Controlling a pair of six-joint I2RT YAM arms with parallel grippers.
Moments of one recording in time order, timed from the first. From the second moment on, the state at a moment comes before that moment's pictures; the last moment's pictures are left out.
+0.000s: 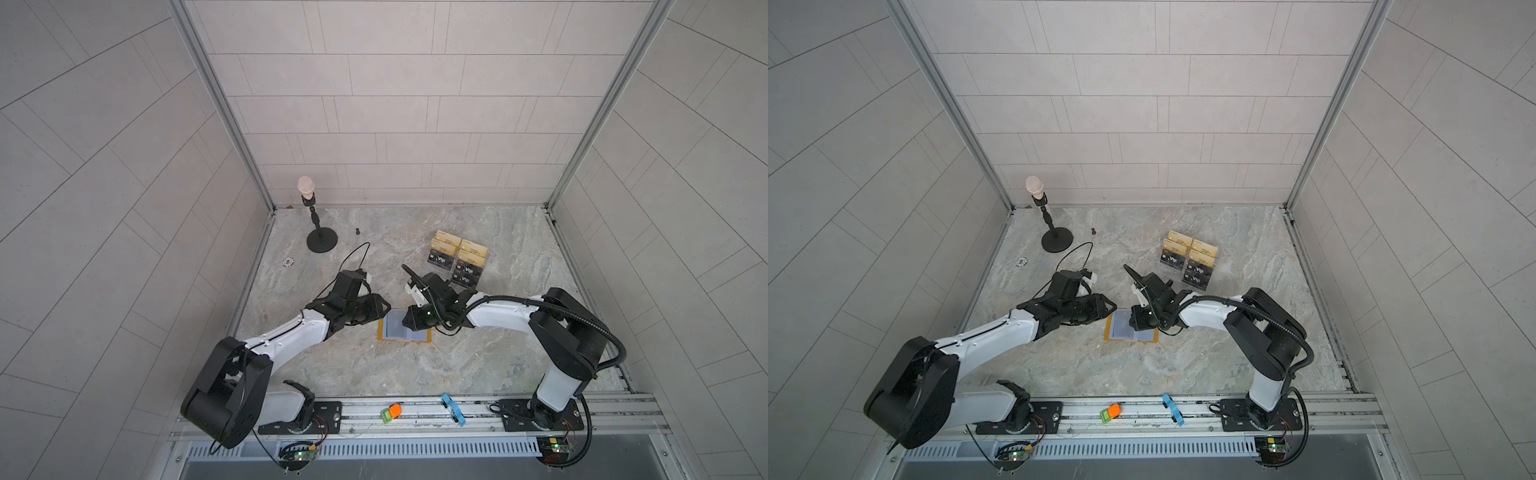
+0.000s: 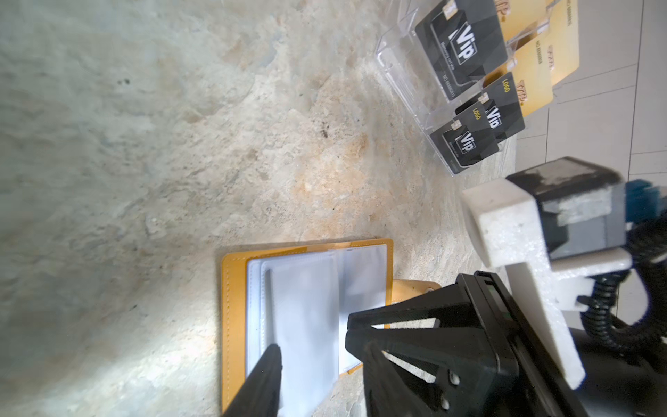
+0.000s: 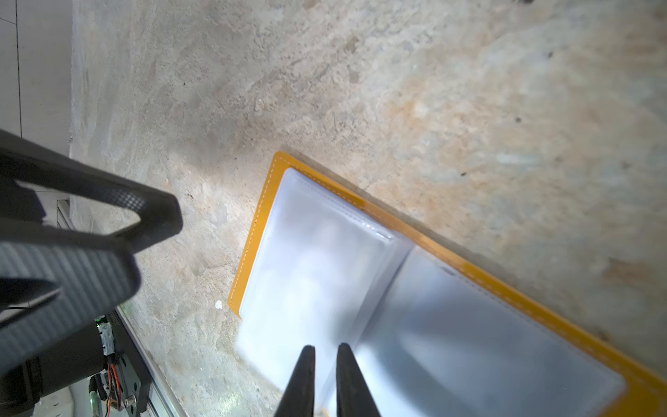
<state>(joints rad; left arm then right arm) -0.47 1.30 0.57 -0.13 0.39 -0.71 0.78 1.75 0.92 -0.11 -0.33 0.63</state>
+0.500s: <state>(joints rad) -0.56 1.28 0.52 -0.16 0.39 -0.69 0.81 1.82 0.94 -0.01 -0.33 0.74</state>
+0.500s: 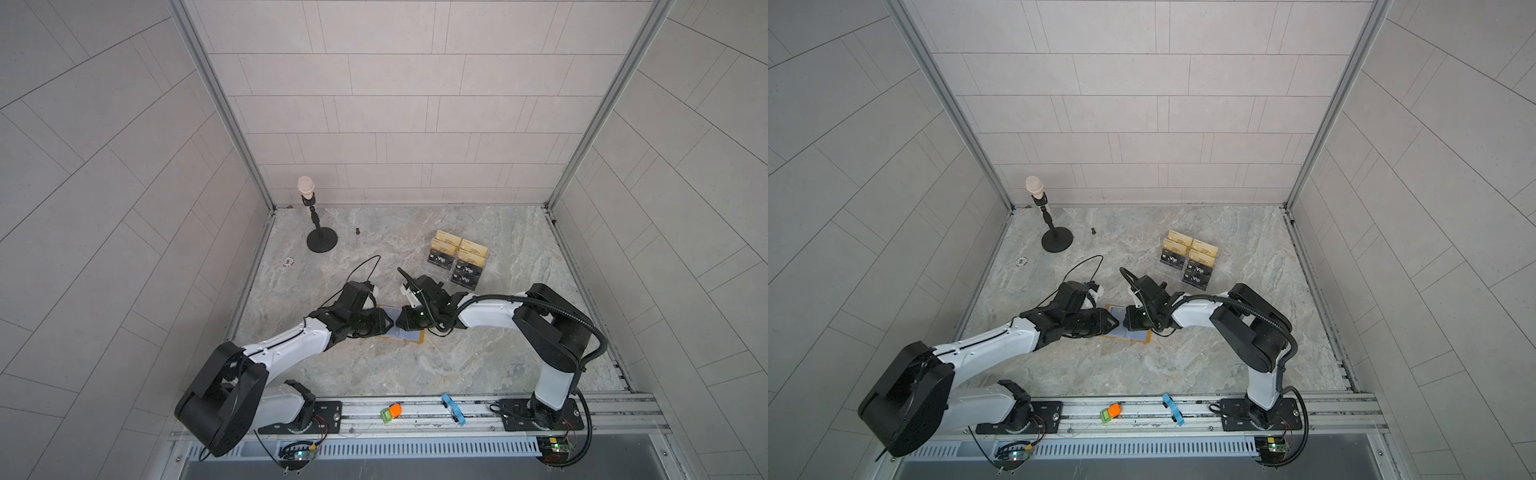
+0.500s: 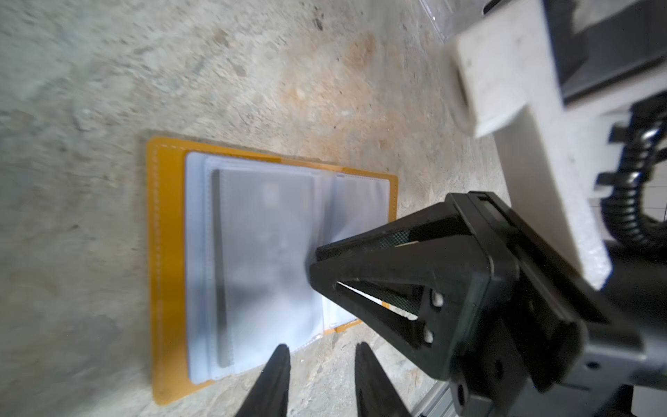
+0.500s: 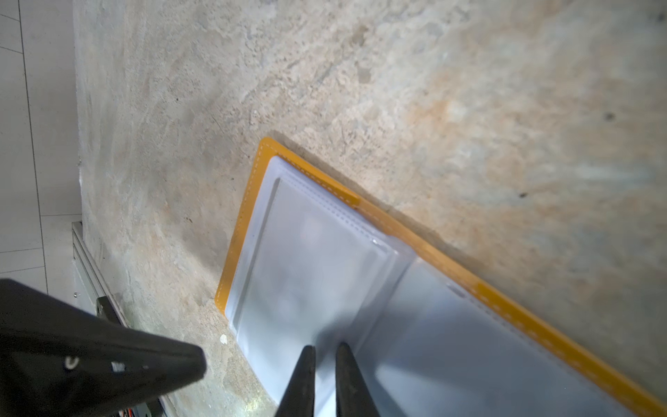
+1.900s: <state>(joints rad) -0.51 1.32 0.66 -0.22 0.30 -0.61 0.32 1.93 1.66 -1.15 -0.14 -0.39</state>
